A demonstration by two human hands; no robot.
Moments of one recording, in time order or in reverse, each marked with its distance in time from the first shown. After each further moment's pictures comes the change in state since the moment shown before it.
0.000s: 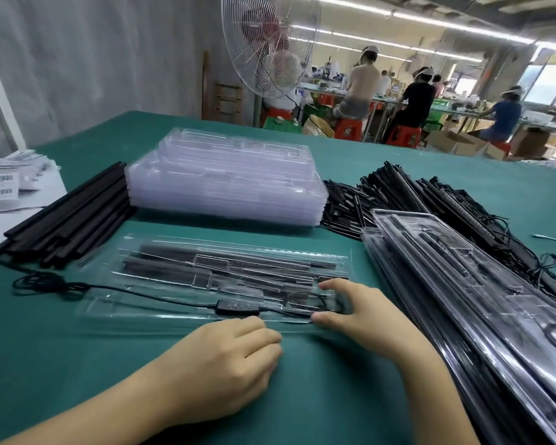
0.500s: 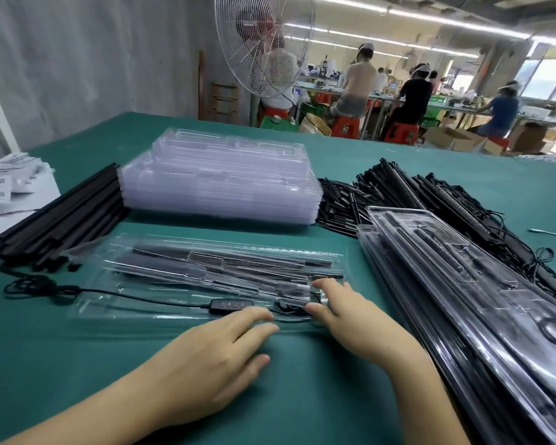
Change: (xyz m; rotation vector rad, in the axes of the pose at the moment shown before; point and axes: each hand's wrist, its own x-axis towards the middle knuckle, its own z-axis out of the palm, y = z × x) left_hand -0.001 0.002 -0.006 -0.077 -0.183 -0.237; right_hand -0.003 -0.013 0.003 -0.128 -0.130 0.020
